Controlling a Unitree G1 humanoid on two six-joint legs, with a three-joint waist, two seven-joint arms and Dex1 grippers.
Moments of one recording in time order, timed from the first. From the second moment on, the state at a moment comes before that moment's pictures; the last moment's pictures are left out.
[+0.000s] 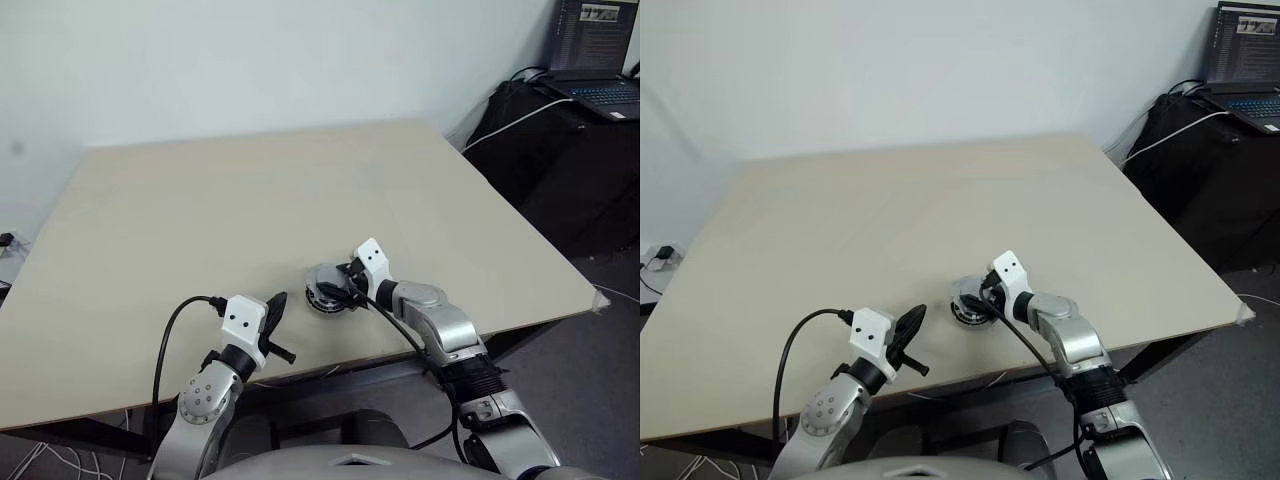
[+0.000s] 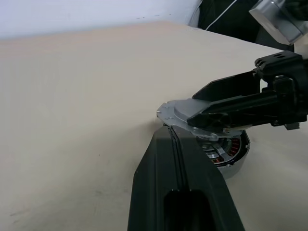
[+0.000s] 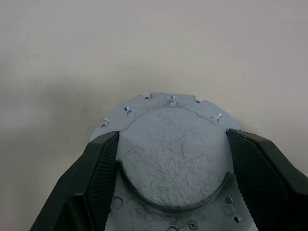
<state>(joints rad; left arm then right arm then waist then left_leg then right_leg) 0.36 0.15 -0.26 -0.36 -0.06 0.10 -0.29 -0.28 -0.25 0.19 0.15 0.17 0.50 0.67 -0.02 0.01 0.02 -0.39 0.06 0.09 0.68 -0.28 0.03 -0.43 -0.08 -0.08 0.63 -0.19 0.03</state>
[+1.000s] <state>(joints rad) 0.36 0.15 -0.26 -0.36 -0.06 0.10 -0.29 -0.25 -0.29 0.28 0.15 0.06 0.38 0.70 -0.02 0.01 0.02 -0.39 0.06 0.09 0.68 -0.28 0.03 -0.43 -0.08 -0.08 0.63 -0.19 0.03</state>
